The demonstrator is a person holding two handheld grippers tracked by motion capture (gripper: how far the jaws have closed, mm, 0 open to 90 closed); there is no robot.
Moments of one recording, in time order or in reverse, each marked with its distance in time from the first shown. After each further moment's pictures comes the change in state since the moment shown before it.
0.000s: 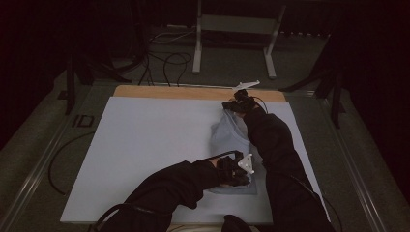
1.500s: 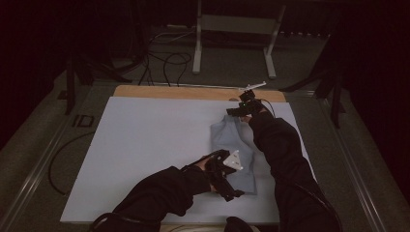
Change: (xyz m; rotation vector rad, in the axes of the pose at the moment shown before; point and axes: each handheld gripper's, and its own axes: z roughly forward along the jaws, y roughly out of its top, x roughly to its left) left arm -0.010 -0.027 -0.033 -0.110 0.067 -0.134; right arm 0.012 -0.004 -0.034 0.111 -0.158 0.127
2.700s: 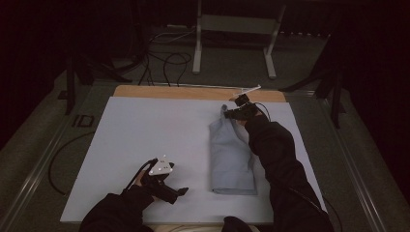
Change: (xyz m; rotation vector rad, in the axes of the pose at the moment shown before) left arm 0.003 -0.153 -0.079 -0.142 0.277 -0.317; right arm 0.018 -0.005 0.005 0.004 0.142 -0.037
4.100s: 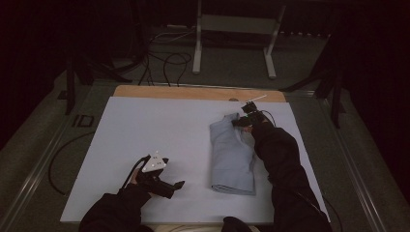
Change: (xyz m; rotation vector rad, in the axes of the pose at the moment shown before) left arm 0.009 0.000 -0.010 -0.056 0.063 -0.048; right arm -0.036 -0.041 0.017 0.089 -0.095 0.117
